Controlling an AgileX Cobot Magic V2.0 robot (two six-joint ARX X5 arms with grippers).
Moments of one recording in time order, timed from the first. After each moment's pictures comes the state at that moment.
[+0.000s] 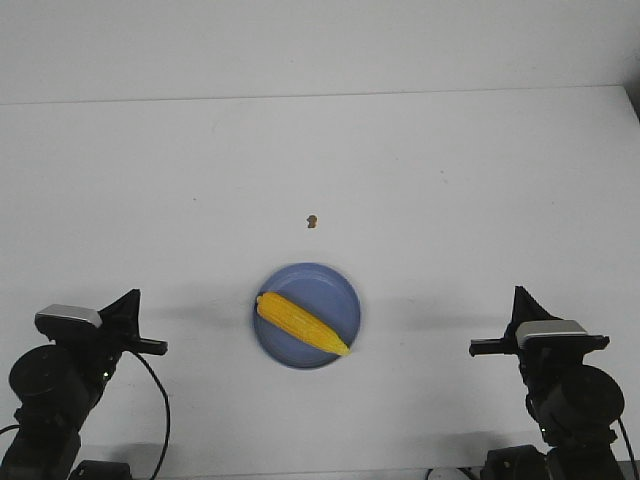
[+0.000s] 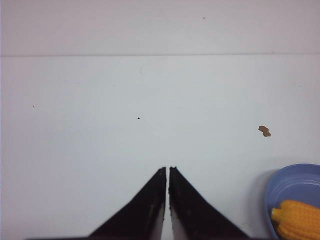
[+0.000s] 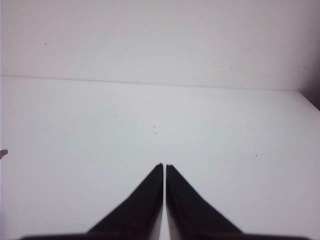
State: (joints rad) left arm -0.10 0.49 0.59 -0.24 0.11 -0.04; right arm 0.07 0.30 0.56 -0.41 0.08 0.00
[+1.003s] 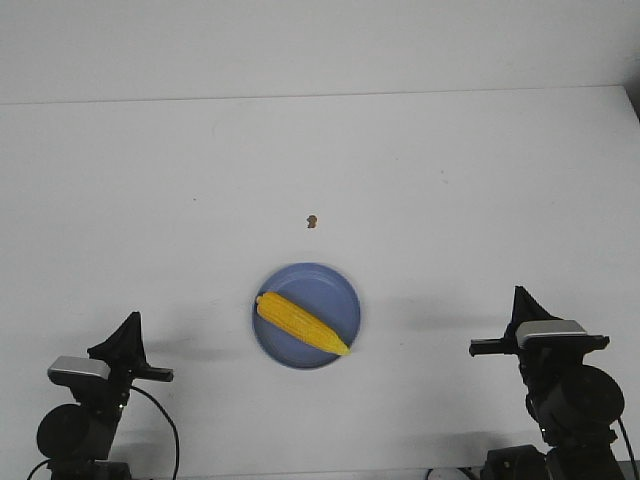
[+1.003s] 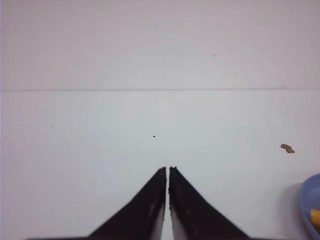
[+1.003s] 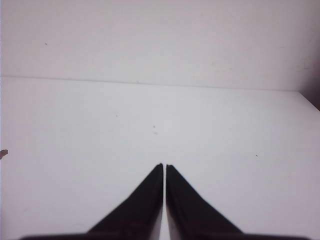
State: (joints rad) left arm -0.07 0.05 0.11 0.07 0.07 -0.04; right arm 0.07 0.30 0.56 -0.41 0.08 0.00
